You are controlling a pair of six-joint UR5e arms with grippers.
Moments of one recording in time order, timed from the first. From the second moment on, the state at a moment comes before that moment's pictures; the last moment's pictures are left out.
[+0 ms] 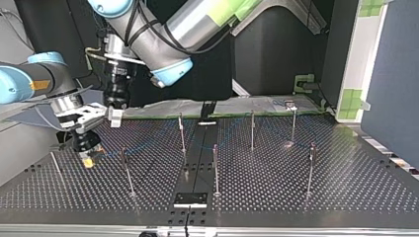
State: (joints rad) left arm -0.92 -2.04 -1.17 -2.77 -2.25 -1.96; right arm 1.76 -1.28 1.43 -0.19 1.14 1.78
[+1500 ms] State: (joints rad) left arm -0.91 -1.85 -1.56 -2.38 -2.22 -2.16; right arm 1.77 -1.28 1.43 -0.19 1.14 1.77
